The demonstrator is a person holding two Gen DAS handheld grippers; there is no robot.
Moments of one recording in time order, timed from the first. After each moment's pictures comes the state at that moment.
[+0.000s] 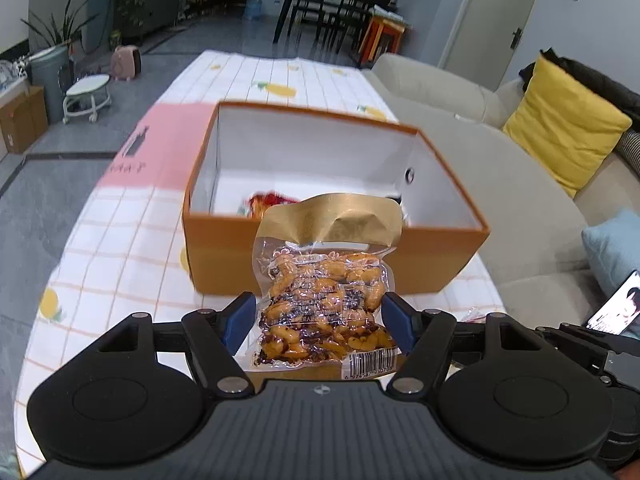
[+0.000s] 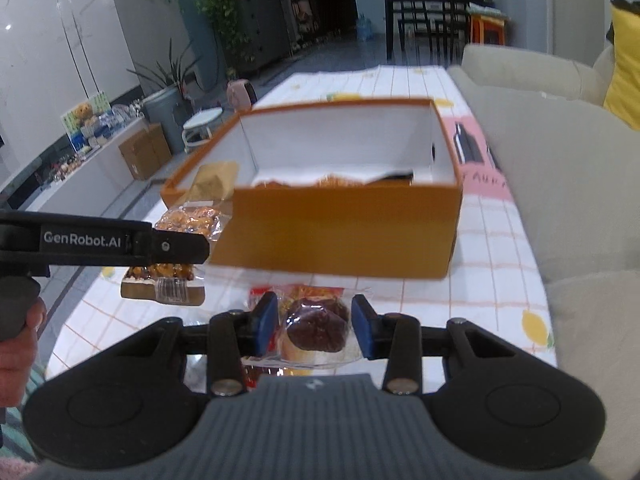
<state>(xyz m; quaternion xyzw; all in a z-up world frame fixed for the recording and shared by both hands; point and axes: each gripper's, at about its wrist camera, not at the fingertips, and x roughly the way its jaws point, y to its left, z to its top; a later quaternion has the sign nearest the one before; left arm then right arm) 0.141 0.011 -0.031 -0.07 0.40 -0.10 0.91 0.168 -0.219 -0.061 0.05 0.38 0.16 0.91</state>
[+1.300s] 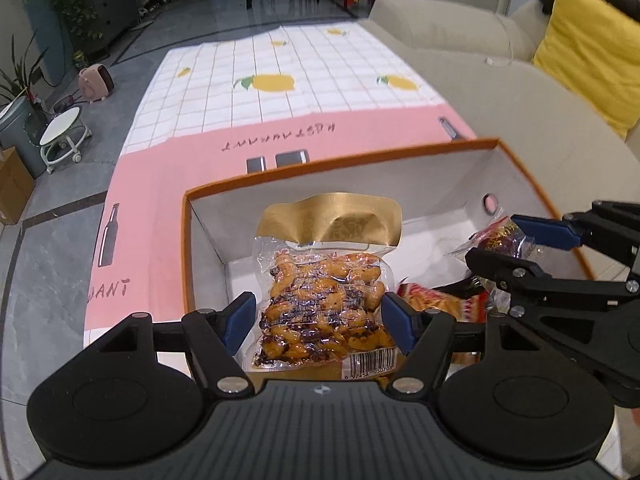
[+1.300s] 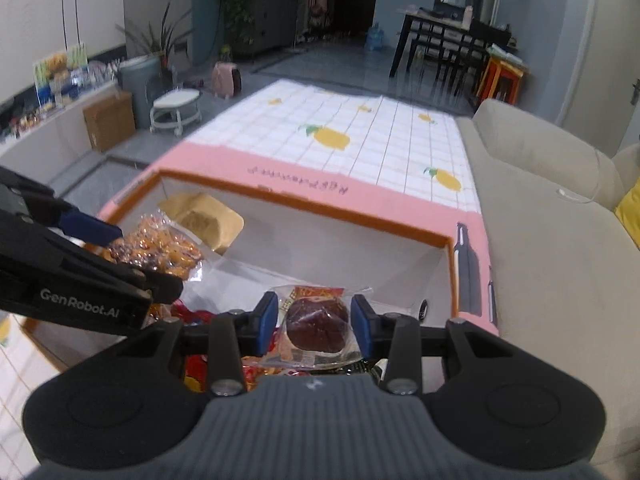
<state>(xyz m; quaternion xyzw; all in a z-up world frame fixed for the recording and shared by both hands) 0.333 -0.006 -0.047 0.07 0.48 -0.11 0.87 0.375 -0.181 -0.050 -0.08 0.38 0.14 0.91</state>
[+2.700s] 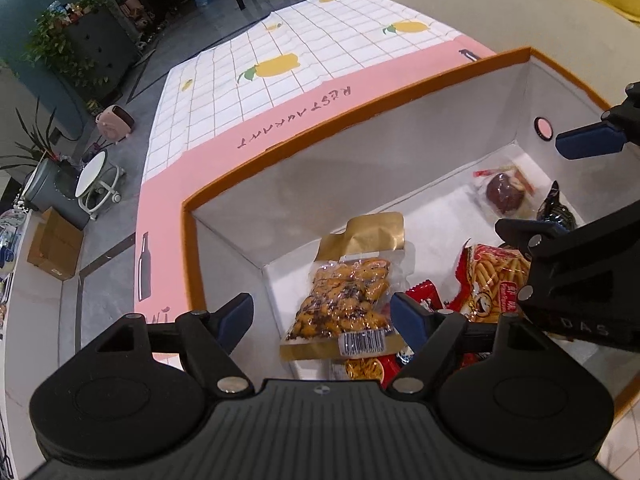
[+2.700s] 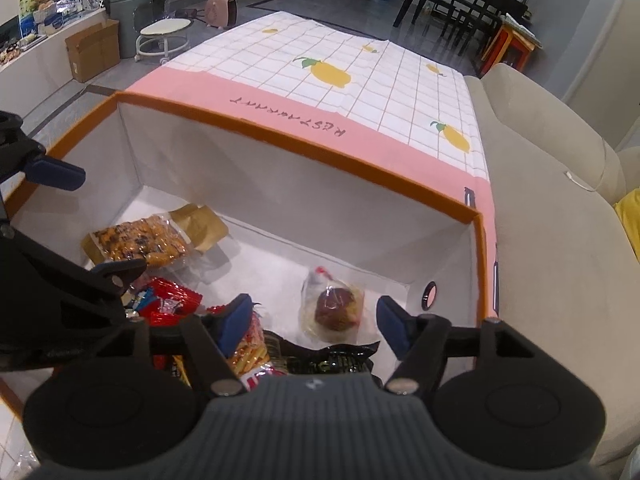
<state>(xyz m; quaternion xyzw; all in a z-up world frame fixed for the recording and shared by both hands) 0.341 -0.033 -0.080 0.22 0.48 -0.06 0.85 0.408 -0.161 -0.078 -0.14 0.45 0.11 0.87</state>
